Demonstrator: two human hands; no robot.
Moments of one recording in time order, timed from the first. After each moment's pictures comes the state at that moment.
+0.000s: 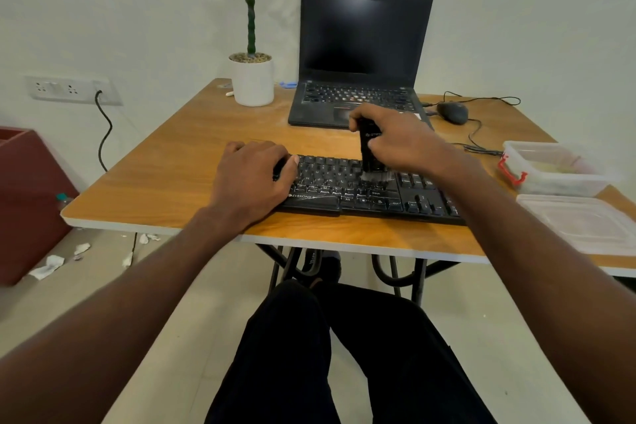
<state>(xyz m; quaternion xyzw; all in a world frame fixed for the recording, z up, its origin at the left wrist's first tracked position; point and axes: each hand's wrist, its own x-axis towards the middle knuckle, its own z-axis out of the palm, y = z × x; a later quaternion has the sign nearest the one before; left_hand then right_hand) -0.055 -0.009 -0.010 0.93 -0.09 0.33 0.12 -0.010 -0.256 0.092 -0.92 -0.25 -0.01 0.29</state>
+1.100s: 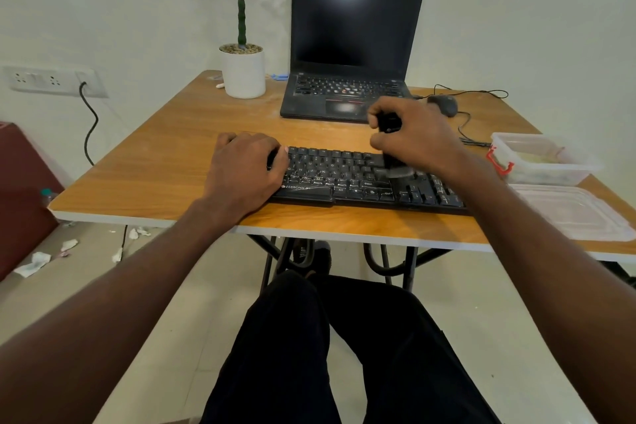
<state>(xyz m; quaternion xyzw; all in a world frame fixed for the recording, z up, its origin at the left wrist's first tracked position) -0.053 -0.010 -0.011 0.93 -0.07 0.33 0.11 -0.012 -0.288 0.077 -0.91 -0.27 -0.14 0.28</state>
